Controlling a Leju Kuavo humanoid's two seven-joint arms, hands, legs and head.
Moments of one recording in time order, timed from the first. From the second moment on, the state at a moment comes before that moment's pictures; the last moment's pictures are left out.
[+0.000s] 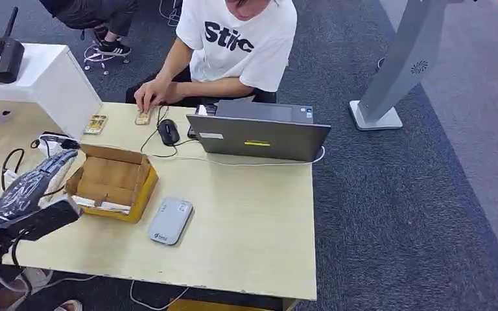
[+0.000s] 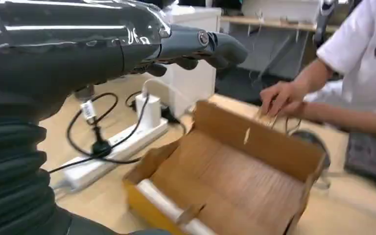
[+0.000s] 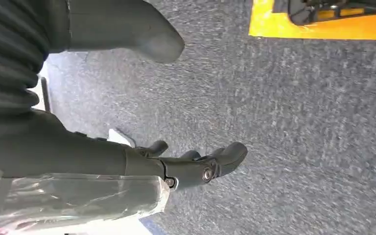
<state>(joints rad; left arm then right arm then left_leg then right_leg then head) -0.07 0.66 -0.05 -1.49 -0.44 -0.36 -0.15 -0.01 0.22 -1.03 -0.25 1.35 -0.34 0.02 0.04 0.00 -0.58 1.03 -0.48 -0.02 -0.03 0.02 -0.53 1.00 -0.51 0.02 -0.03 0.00</state>
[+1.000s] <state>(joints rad) -0.06 0.58 -0.15 -1.37 -1.01 -0.03 -0.13 -0.03 0.22 -1.07 -0.24 1.42 -0.33 0.02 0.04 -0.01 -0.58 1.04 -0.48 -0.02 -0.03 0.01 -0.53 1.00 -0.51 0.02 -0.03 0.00</state>
